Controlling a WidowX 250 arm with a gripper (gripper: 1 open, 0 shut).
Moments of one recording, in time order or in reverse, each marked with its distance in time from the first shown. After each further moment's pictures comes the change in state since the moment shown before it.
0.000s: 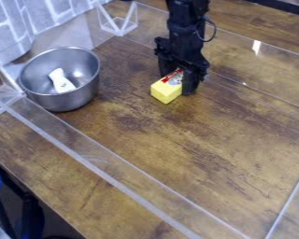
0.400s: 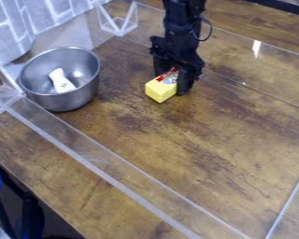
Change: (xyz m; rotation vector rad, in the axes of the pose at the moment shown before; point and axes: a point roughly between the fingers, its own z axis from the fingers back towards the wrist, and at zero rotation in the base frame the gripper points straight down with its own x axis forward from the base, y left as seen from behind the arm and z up) arm -0.004 0.004 0.003 0.003 0.017 0.008
